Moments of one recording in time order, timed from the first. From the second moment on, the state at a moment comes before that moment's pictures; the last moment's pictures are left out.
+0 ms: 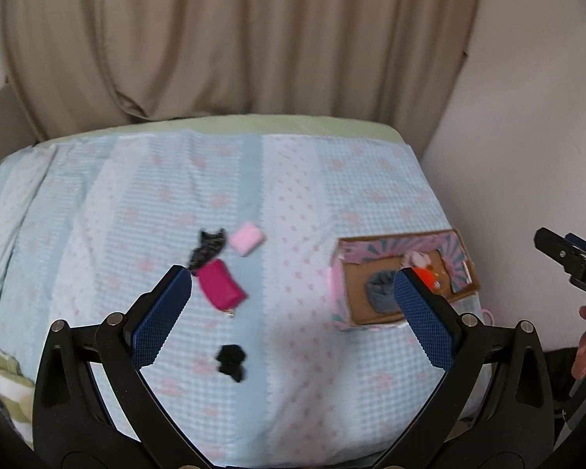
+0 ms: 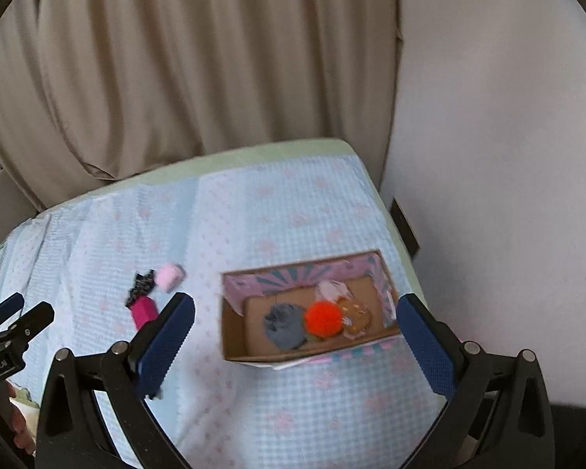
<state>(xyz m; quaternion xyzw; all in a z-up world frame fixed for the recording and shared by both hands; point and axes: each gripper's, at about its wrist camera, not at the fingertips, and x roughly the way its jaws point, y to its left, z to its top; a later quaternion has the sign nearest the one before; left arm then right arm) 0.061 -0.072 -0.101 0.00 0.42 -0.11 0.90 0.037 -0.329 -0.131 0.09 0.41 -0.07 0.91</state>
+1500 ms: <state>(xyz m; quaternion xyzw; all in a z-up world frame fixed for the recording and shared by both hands) 0.280 0.087 -0.383 -0.07 0.66 -0.12 0.73 0.128 -0.038 -0.412 0.11 0.62 0.00 0.77</state>
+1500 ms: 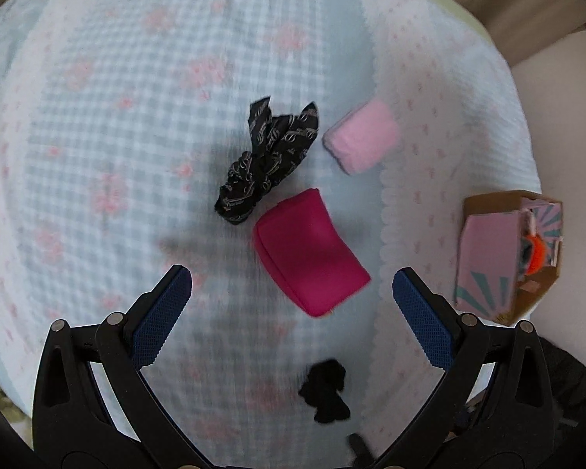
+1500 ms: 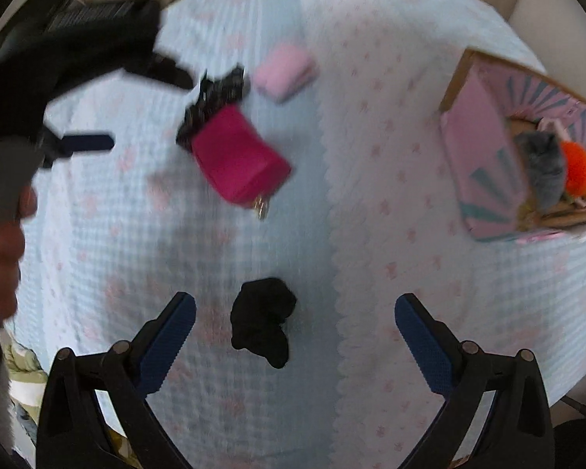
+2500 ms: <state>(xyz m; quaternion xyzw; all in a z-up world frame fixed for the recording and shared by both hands) 0.294 0.057 -0.498 -0.11 0.70 -0.11 0.70 0.112 0.005 -0.496 0.04 0.63 0.02 0.77</state>
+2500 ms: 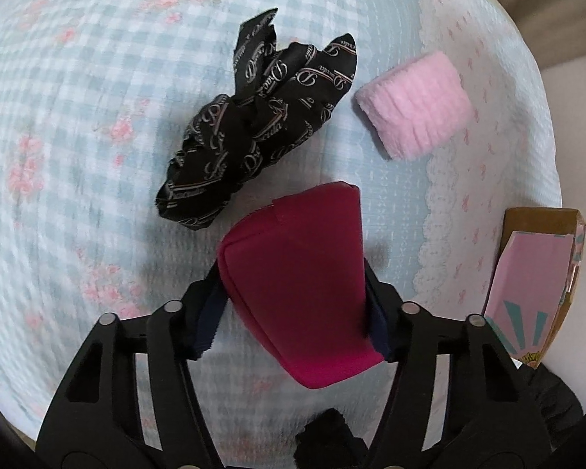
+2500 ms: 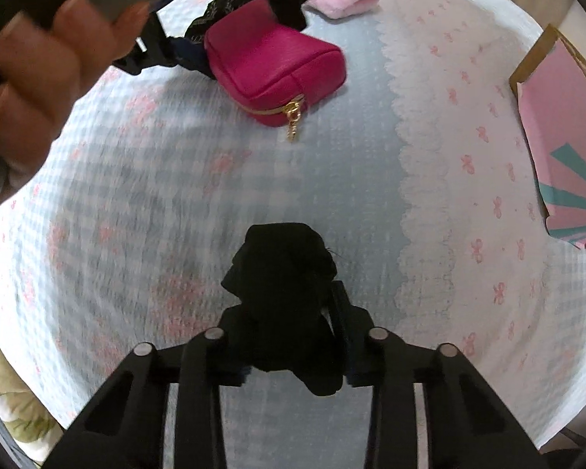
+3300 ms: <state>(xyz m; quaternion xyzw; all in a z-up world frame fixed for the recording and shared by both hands) 0.257 0.079 -0.371 -0.09 0.61 -0.14 0.77 0.096 -0.058 -0.386 0.05 0.56 -0.02 0.83</state>
